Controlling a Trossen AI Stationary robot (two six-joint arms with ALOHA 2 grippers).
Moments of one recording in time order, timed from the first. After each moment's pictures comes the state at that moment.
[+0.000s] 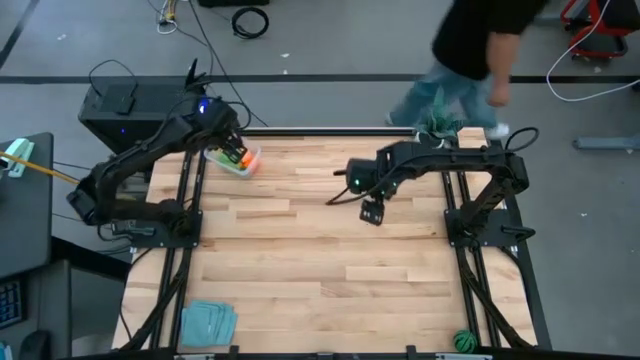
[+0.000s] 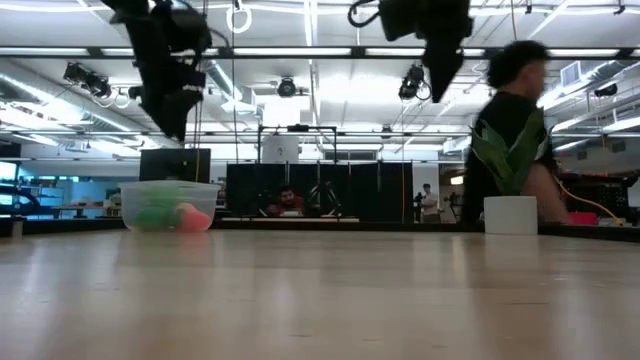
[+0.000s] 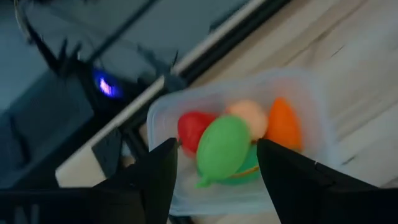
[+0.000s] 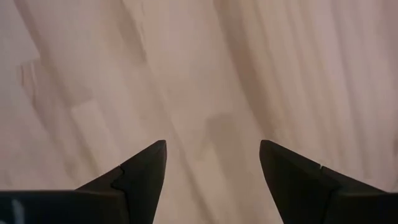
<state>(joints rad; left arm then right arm) 0.79 1.21 1.03 -0.87 -0.36 0.00 -0.06 1.64 1.61 -1.36 0.03 0.30</state>
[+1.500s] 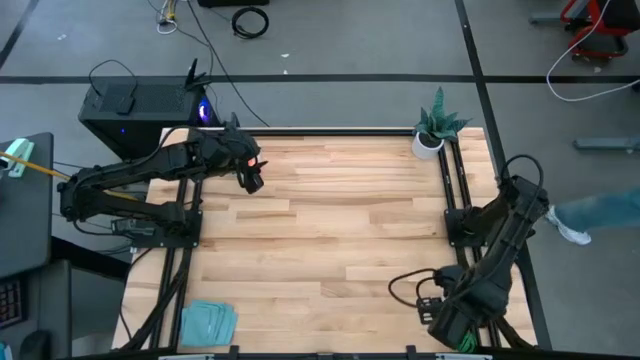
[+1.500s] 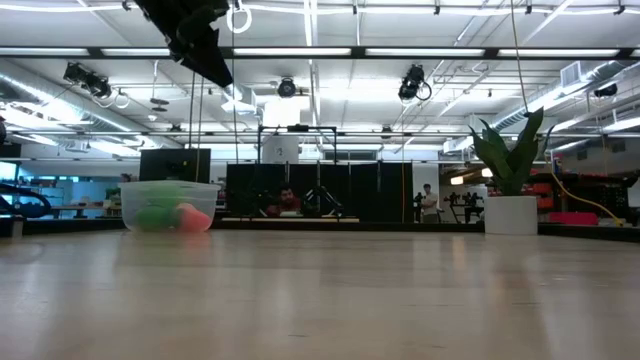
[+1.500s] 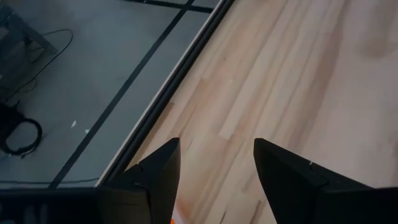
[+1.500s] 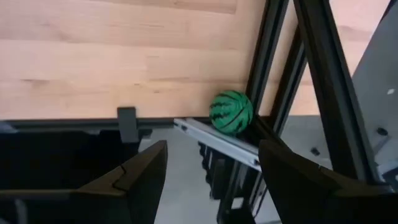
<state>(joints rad) 0.28 1.06 1.03 -0.66 -0.36 0.02 0.93 1.67 1.60 -1.48 -0.29 2.45</state>
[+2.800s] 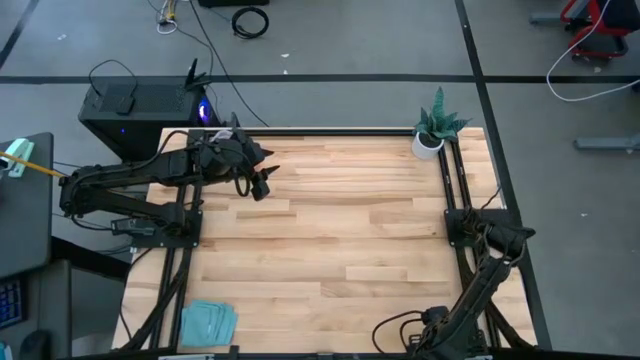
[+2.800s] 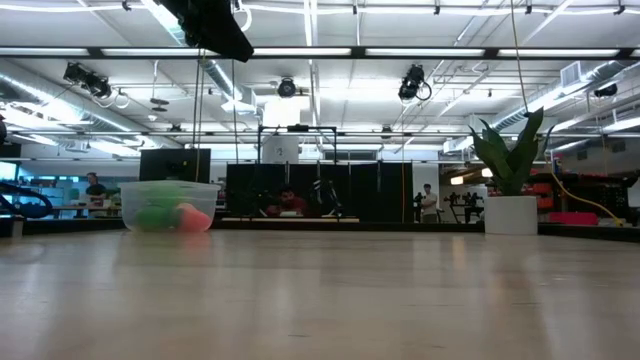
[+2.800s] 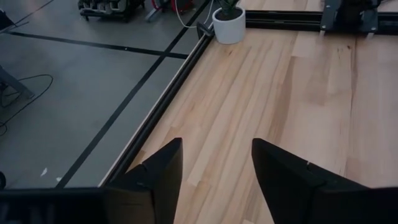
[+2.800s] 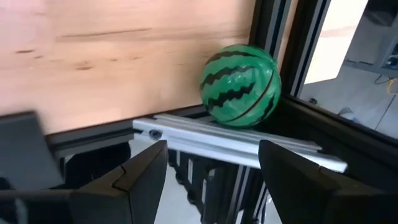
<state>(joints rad) 0.16 1.06 1.03 -0.49 -0.36 0.01 0.99 2.08 1.60 -1.25 -0.56 2.52</state>
